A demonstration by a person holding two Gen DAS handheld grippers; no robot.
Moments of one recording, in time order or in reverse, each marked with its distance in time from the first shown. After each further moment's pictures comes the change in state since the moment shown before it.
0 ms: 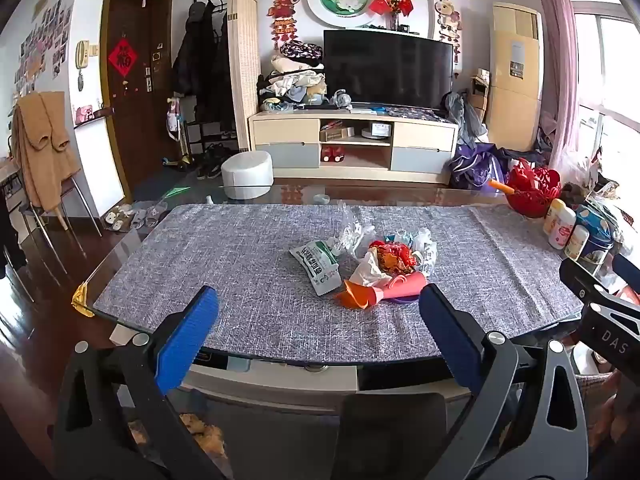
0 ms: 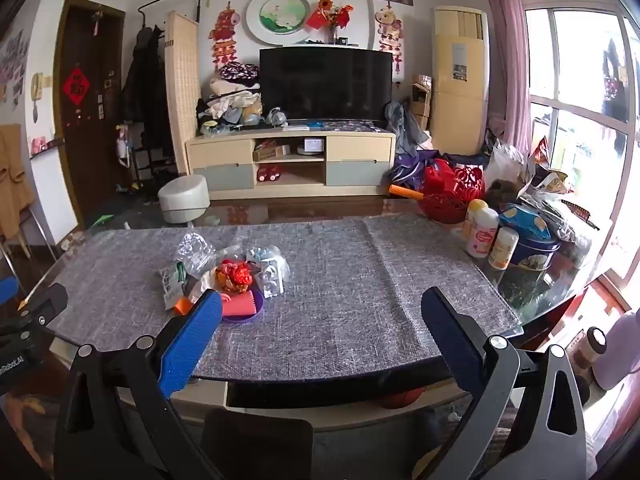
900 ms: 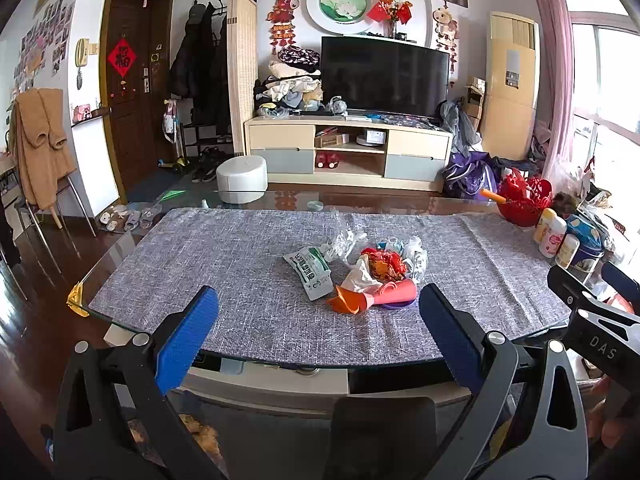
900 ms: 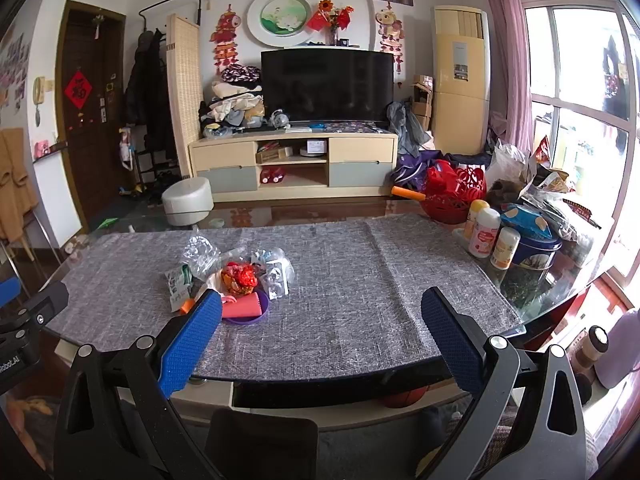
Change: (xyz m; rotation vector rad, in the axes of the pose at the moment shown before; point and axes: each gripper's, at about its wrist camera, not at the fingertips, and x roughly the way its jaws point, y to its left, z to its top) left arm -0.010 -0.002 0.006 -0.022 -0.020 -0.026; right arm -0.007 0.004 0.003 0.009 -0.007 0.008
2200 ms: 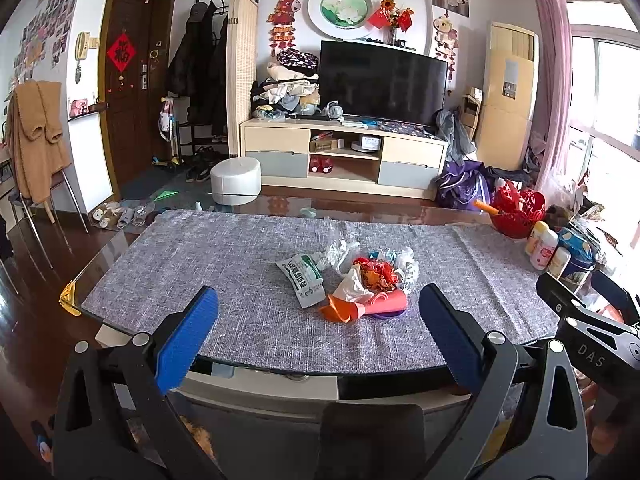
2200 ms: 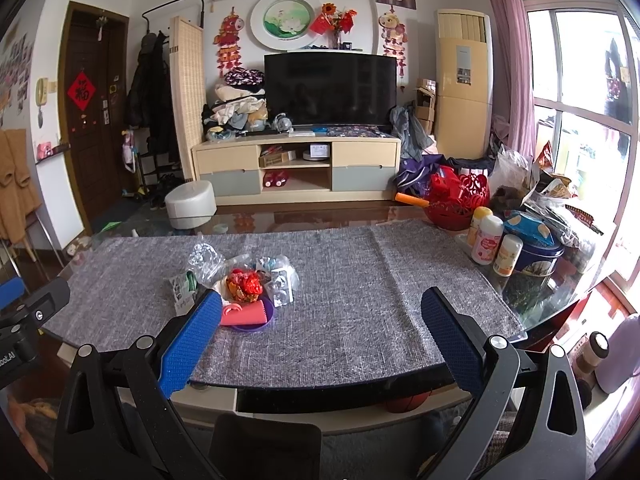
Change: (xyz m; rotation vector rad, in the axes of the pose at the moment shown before) left arm -0.004 0.005 0.010 -0.032 -0.008 -0.033; right arm -0.003 0.004 0.009 0.000 -0.007 0.013
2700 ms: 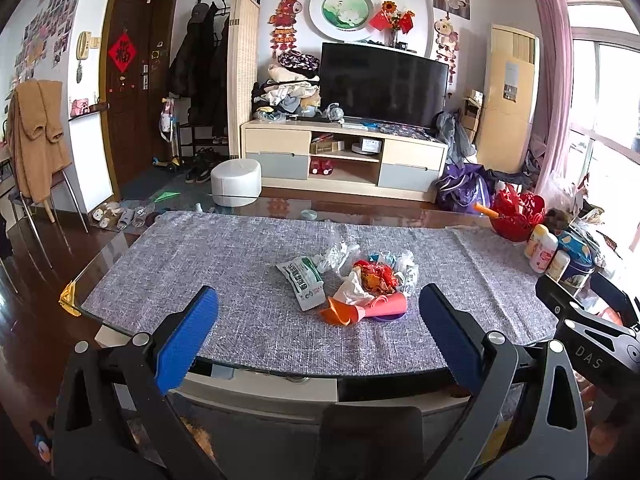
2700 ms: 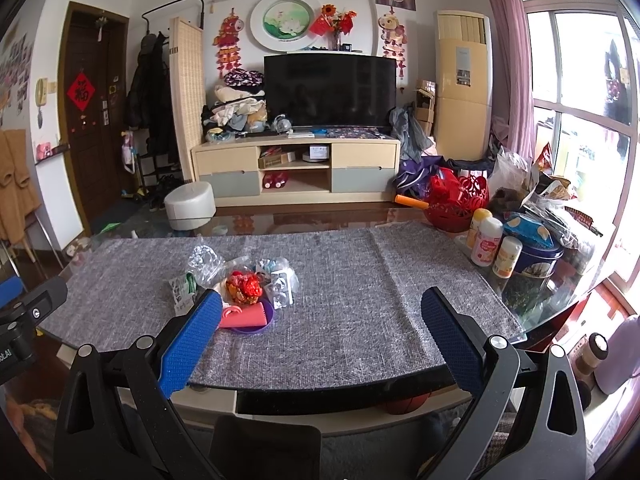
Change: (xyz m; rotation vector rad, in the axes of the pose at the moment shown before) left arm -0.001 0.000 0.005 -0.007 -0.006 -0.001; right arm 0.001 -0.002 0.003 0.002 -0.004 -0.001
